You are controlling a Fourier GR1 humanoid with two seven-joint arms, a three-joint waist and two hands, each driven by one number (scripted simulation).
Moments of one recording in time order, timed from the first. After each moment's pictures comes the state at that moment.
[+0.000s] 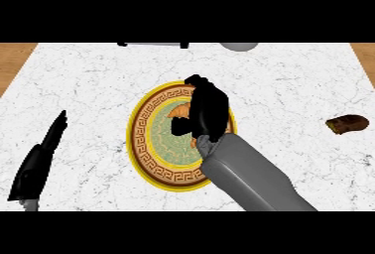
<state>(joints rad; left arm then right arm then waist) 0.05 0.41 -0.06 -1.48 -0.07 0.12 -0.12 -0.76 -0.01 0.60 -1.23 0.81 -0.40 1.07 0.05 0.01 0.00</state>
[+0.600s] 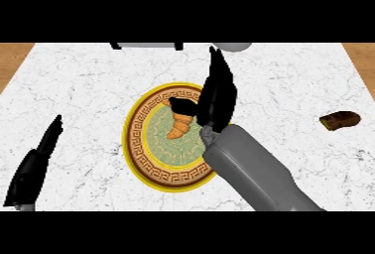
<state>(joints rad) 0.08 0.41 -0.03 -1.48 -0.07 0.12 -0.13 -0.79 -0.01 0.54 -1.15 0.86 -0.80 1.05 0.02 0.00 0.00</state>
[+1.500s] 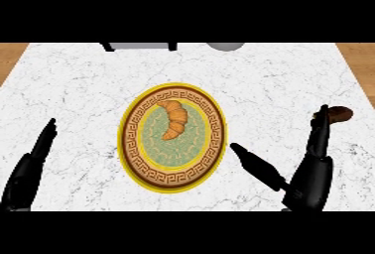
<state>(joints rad) 0.10 0.39 0.01 -1.48 -0.08 0.12 -0.14 -0.09 -0.29 0.54 -1.88 0.78 -1.05 0.80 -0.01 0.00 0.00</state>
